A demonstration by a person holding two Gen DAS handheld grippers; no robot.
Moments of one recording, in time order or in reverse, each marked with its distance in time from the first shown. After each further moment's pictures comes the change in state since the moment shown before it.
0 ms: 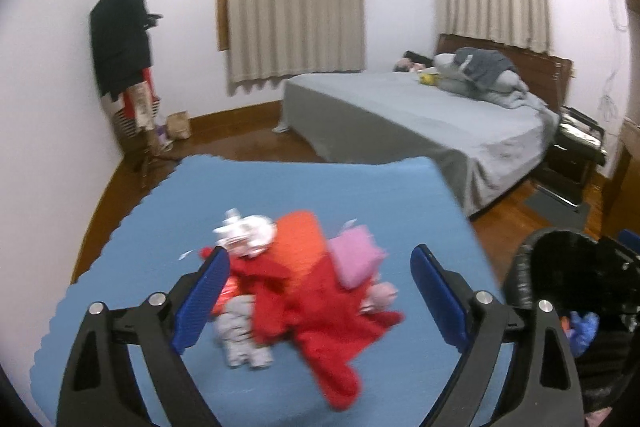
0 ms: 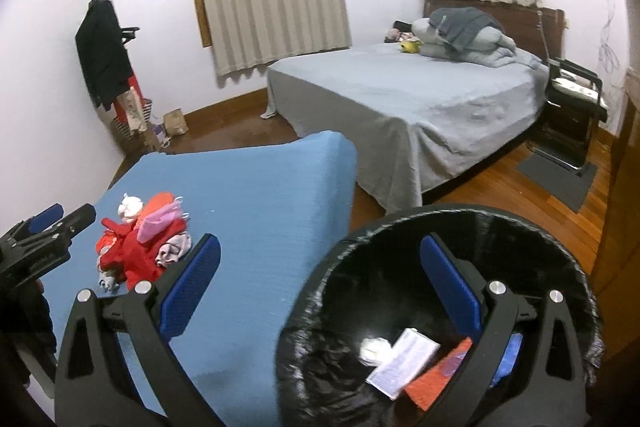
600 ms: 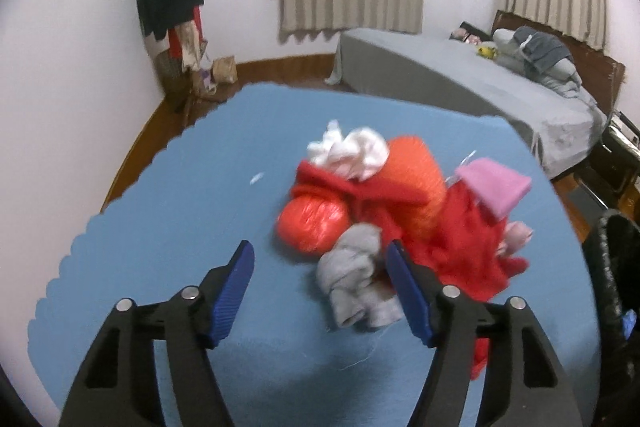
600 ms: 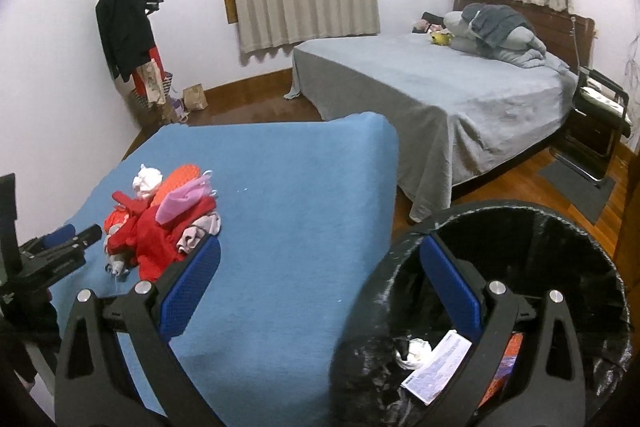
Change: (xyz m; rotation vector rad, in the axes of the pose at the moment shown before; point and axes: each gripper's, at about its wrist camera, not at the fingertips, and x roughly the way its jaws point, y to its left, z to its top) left arm 0.044 0.082 -0.055 -0.113 0.171 0.122; right arm 0.039 0.044 -0.011 -0.074 0.060 0.053
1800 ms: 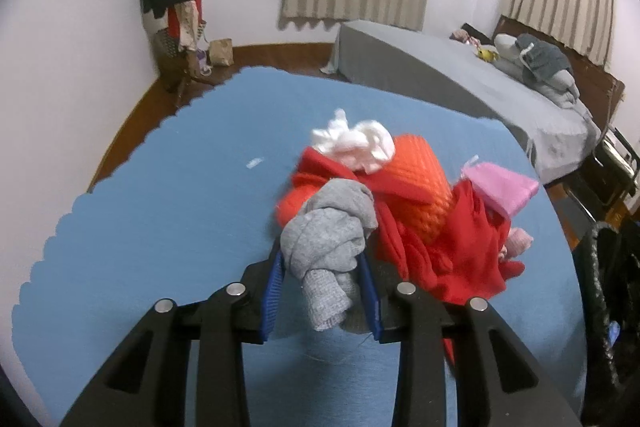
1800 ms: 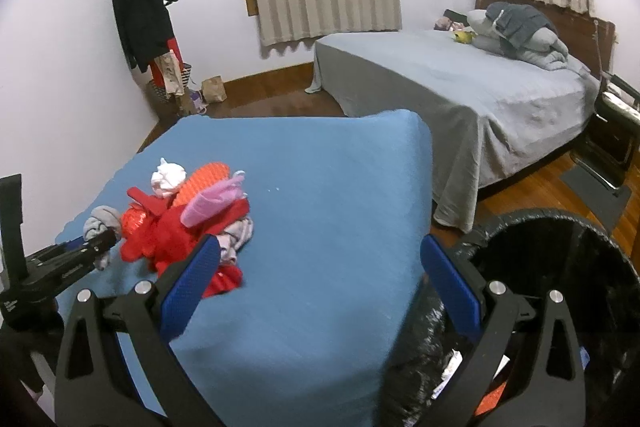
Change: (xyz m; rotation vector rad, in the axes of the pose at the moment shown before) left arm -0.003 0.009 0.005 -0.066 0.019 -0.046; right arm 0.023 0.030 0.010 -0.034 0.001 0.070
